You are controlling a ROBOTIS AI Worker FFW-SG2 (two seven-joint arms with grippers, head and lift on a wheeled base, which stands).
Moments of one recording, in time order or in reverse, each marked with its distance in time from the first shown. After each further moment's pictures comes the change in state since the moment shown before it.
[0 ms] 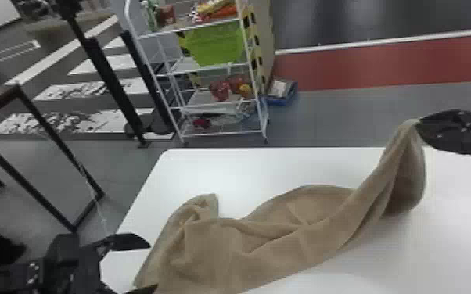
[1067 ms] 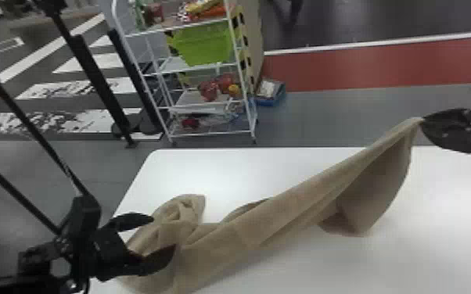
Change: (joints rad) left arm -0.105 -0.089 -0.158 -0.060 -0.024 0.504 0.258; right arm 0.028 -0.009 -0.082 0.004 -0.033 -0.079 0.001
